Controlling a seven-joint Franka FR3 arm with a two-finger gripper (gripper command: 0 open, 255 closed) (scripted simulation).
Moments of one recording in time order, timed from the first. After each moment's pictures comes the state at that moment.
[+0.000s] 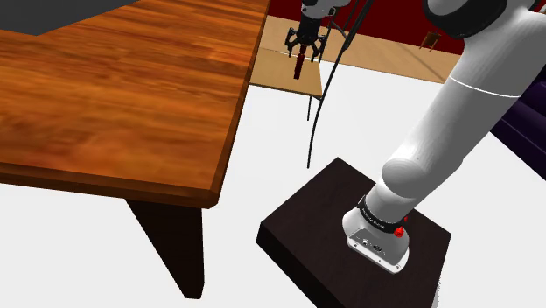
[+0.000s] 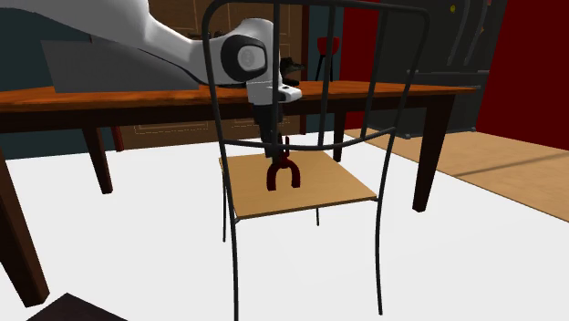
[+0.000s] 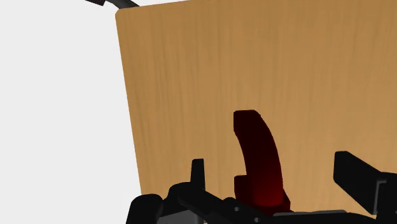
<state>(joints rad) -0.19 0.10 -0.18 -1.82 -0.03 2.00 0.56</state>
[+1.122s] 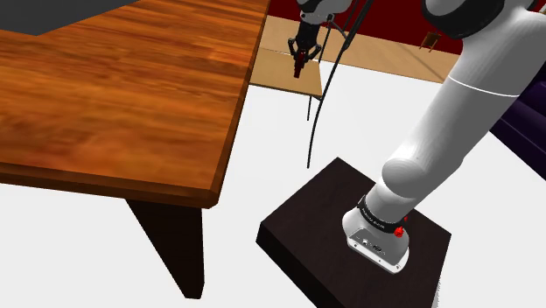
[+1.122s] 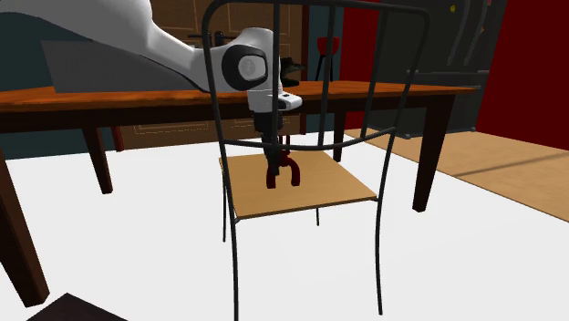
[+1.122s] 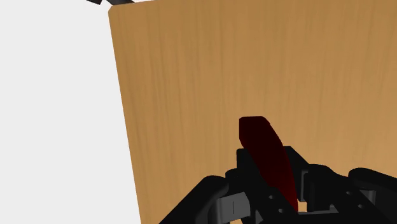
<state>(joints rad) -0.19 0.10 -0.18 -1.85 -0.03 2.04 0.56</state>
